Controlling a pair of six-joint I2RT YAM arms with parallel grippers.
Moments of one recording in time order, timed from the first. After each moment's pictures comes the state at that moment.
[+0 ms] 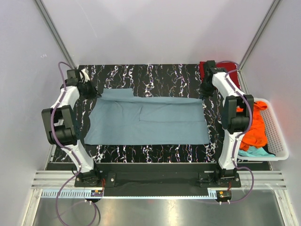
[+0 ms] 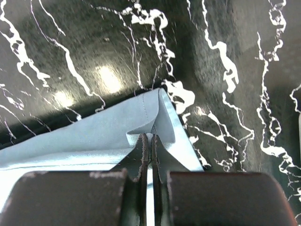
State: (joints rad) left arm 0.21 1.83 1.39 -0.48 0.41 -0.26; right arm 0.09 2.10 1.78 -0.92 0.11 0.50
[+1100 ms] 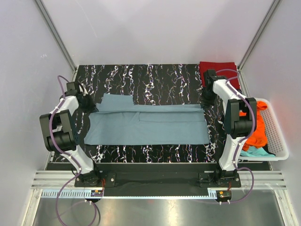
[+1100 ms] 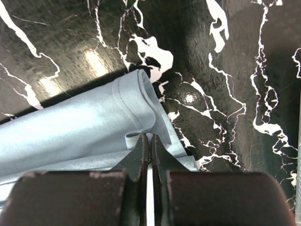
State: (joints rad) left arm 0.26 1.73 1.15 -0.49 0.30 -0.28; right arm 0.09 1.97 1.53 -0.86 0.11 0.47
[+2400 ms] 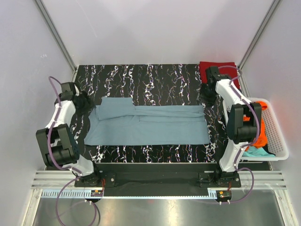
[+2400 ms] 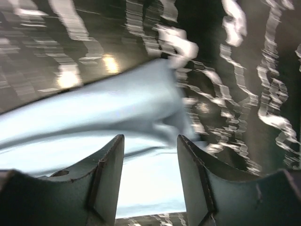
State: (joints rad) left arm 0.26 1.53 1.06 -0.53 0.14 -0.37; right arm 0.09 1.89 1.51 -0.87 0.06 0.46
